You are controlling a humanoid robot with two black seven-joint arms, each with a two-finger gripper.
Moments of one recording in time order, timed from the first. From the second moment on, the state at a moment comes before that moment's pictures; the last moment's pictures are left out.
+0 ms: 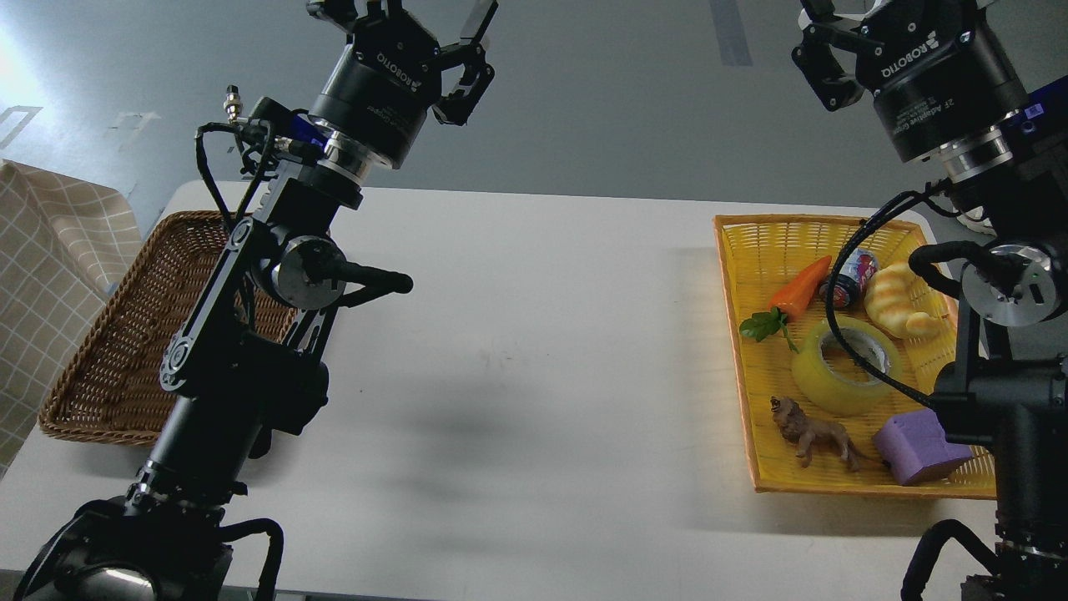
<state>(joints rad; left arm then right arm) -0.55 -0.04 -1.40 -1.35 0.75 -0.27 -0.11 0.56 0.00 1.66 1.44 -0.97 0.49 -0.08</state>
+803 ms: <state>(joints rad) -0.52 -0.04 -1.40 -1.36 0.75 -0.26 -0.11 0.55 0.00 1.66 1.48 -1.01 0.49 -0.10</state>
